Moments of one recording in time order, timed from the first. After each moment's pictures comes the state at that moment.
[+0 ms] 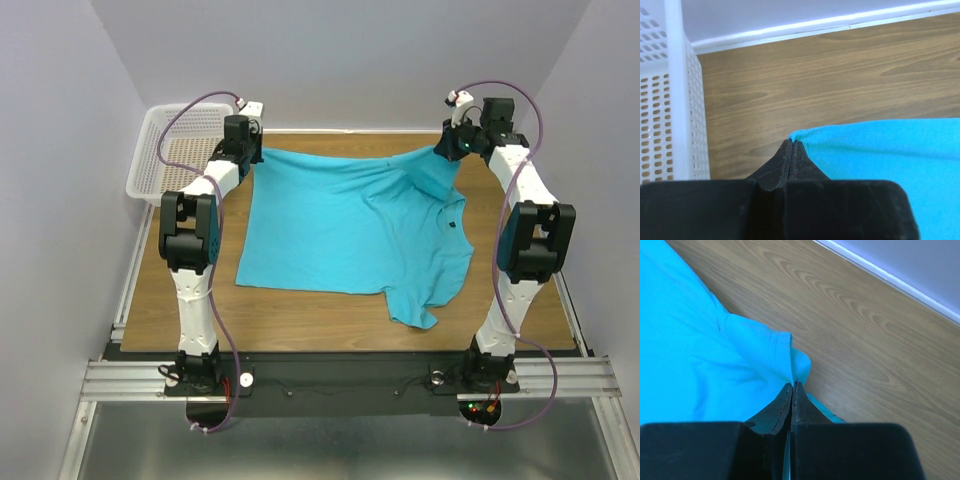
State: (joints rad) left arm -0.14 2.18 1.70 0.03 -0.01 0.04; right arm -0.08 2.02 1.80 -0.44 -0.57 -0.36
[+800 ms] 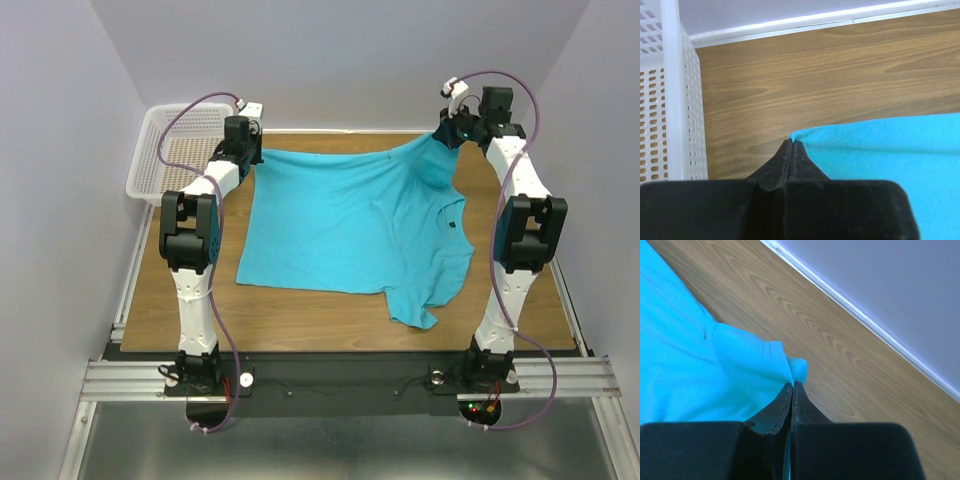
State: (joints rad) left arm -0.14 2.19 1.70 0.02 -0.02 0.03; right arm -0.07 2.13 1.99 -0.44 -0.62 -0.49
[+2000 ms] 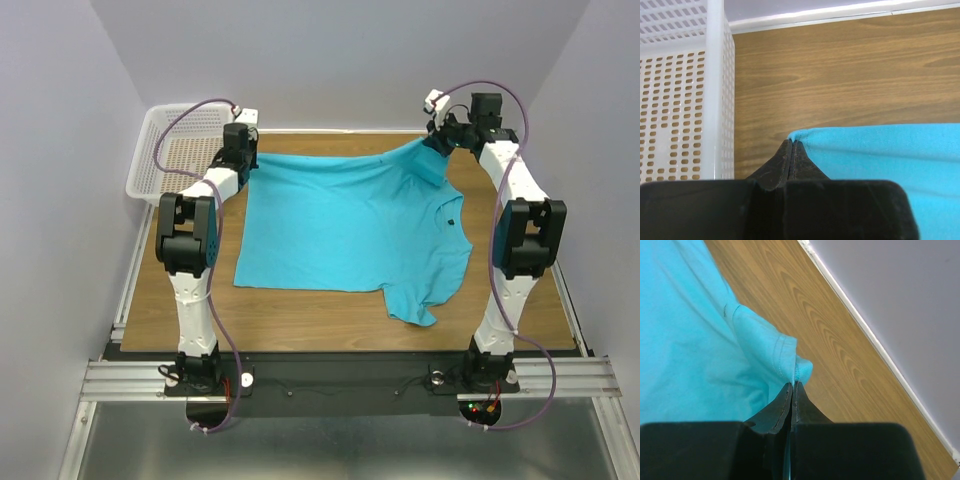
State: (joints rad) left arm -0.14 2.15 1.59 0.10 -0.15 0.06; right arm -0.03 2.07 1.89 -0.44 -0.67 -0.75
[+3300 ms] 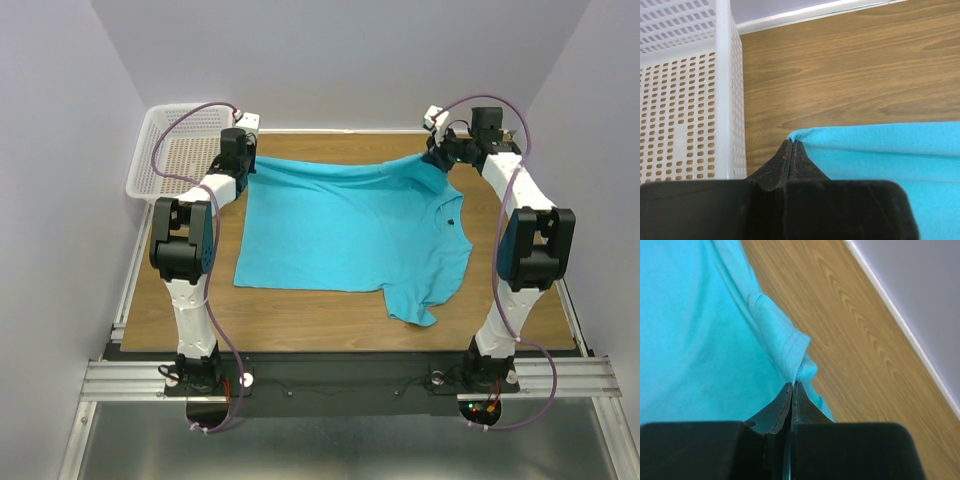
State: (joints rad) left arm -0.14 2.06 1.46 0.18 -0.14 0.14; right arm -0.03 1.94 1.68 -0.44 -0.72 -0.79
